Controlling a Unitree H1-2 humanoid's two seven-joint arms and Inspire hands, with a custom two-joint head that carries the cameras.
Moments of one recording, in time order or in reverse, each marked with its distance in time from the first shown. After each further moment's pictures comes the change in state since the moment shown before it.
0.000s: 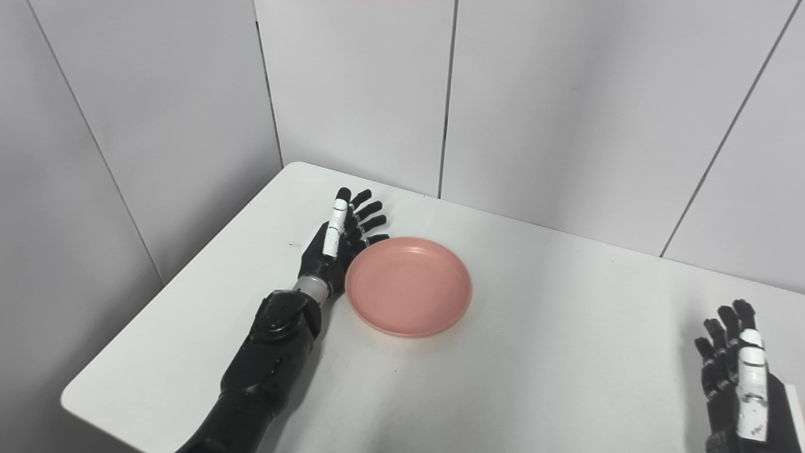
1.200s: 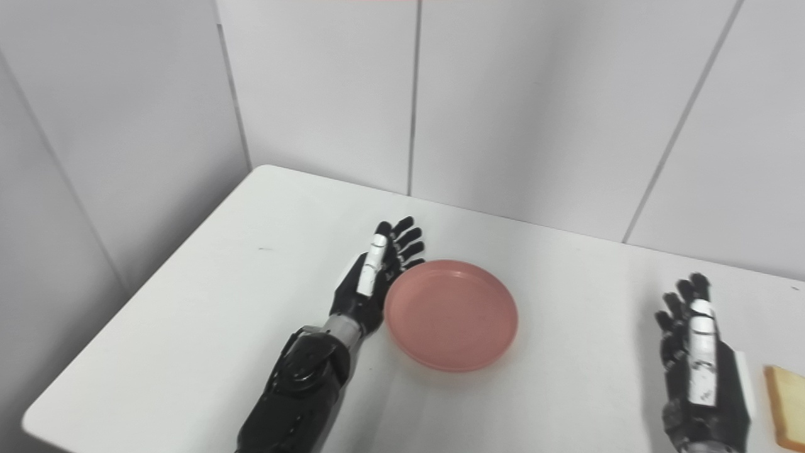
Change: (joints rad) left arm 0.118 -0.141 -0.158 -0.160 0.053 0.003 -0.050; right arm 0.004 0.030 0.035 -0.071 -0.045 0.031 -0.061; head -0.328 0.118
